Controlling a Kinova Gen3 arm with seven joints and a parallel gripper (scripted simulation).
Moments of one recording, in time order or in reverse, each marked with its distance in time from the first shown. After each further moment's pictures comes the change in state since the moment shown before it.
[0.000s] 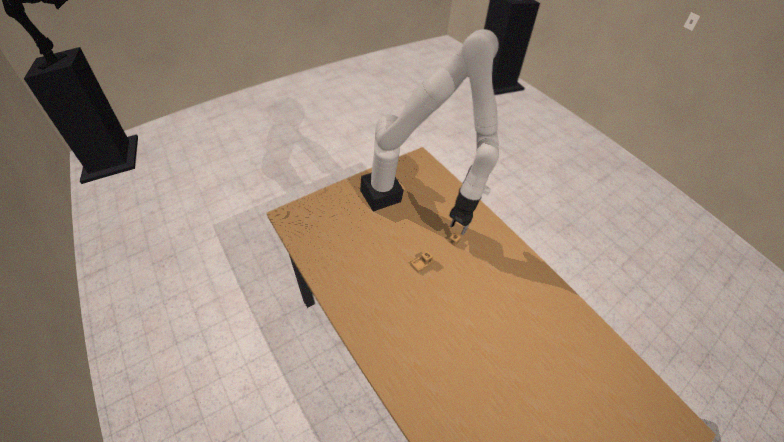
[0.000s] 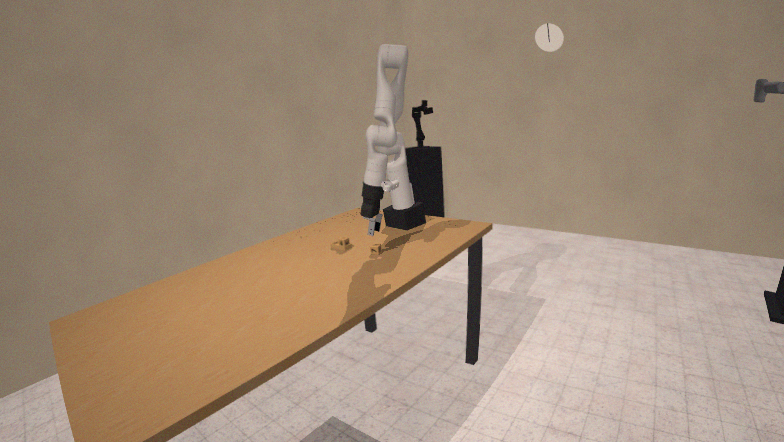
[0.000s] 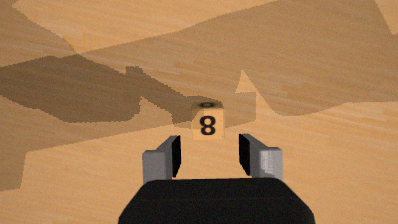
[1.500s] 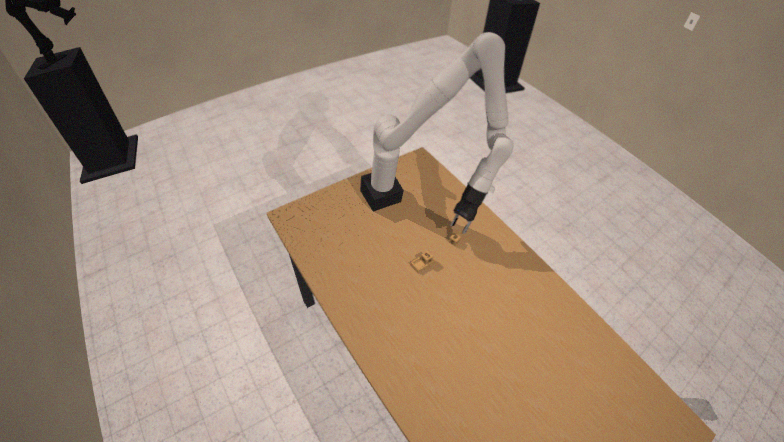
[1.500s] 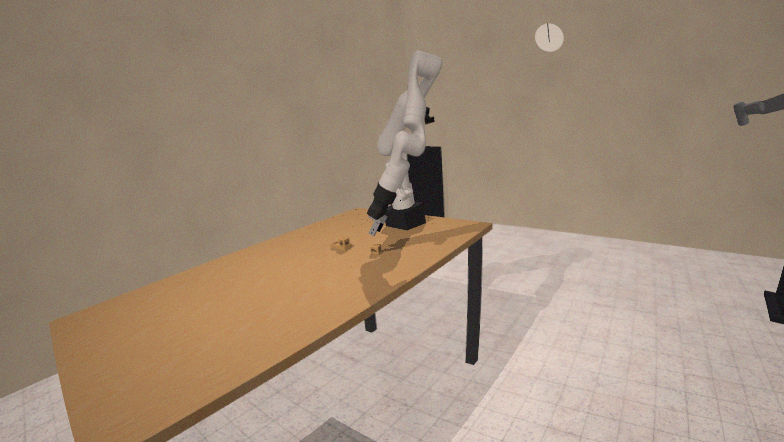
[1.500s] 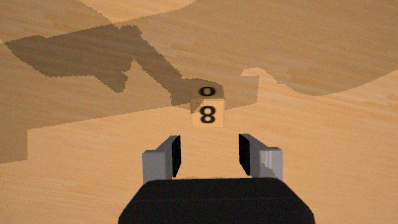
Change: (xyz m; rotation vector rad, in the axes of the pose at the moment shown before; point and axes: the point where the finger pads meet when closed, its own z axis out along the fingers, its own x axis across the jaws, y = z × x) arm 0.000 -0.008 -0.001 -0.289 0.003 -0.014
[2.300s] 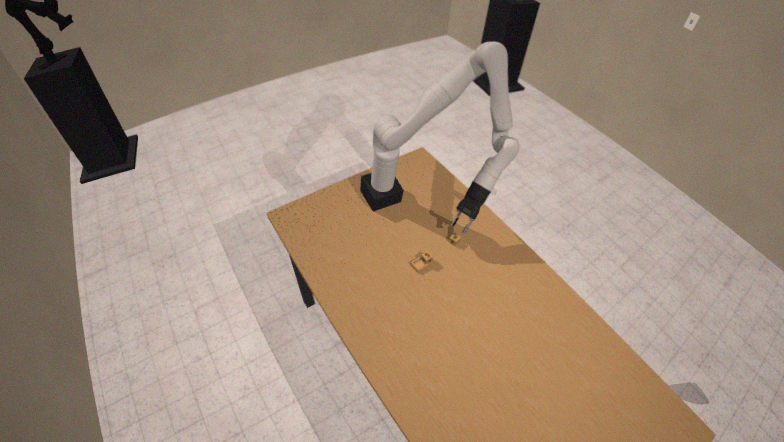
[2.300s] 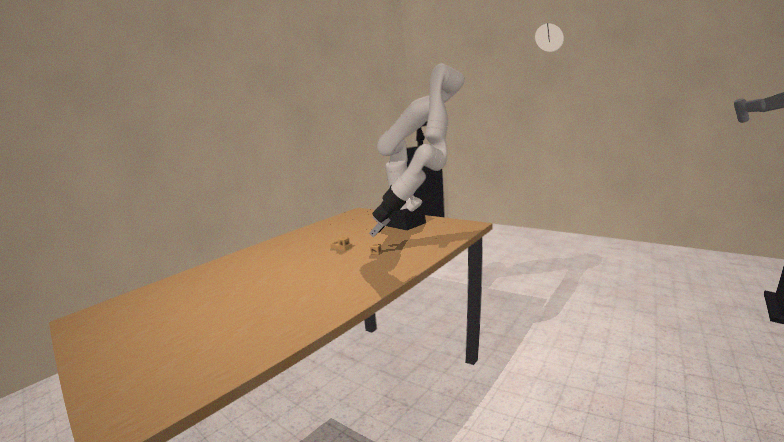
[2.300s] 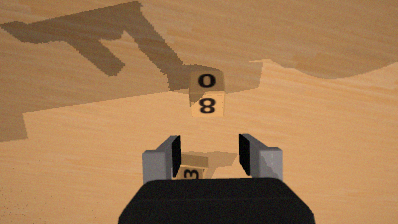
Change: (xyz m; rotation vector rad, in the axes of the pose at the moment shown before) arm 0.000 -0.005 0.001 -0.240 0.003 -0.001
